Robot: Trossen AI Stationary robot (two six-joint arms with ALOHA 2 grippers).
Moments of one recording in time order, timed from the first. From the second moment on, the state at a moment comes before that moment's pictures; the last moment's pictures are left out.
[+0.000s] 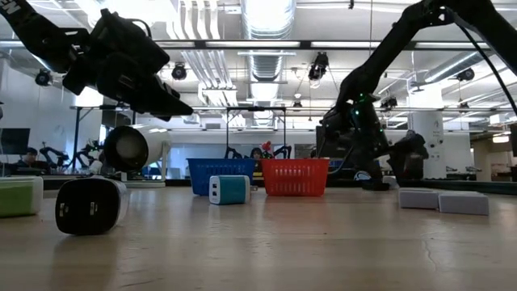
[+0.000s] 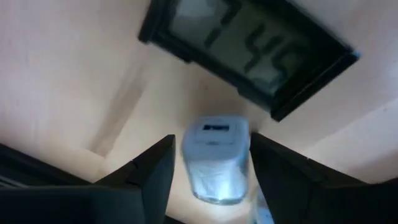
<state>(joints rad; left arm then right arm) 0.36 1.11 0.34 0.34 0.43 0.21 -0.84 2.00 1.30 -1.07 0.31 -1.37</state>
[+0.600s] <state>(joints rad) 0.36 1.11 0.34 0.35 0.43 0.20 -0.84 1.92 1.29 -1.12 0.21 -1.17</state>
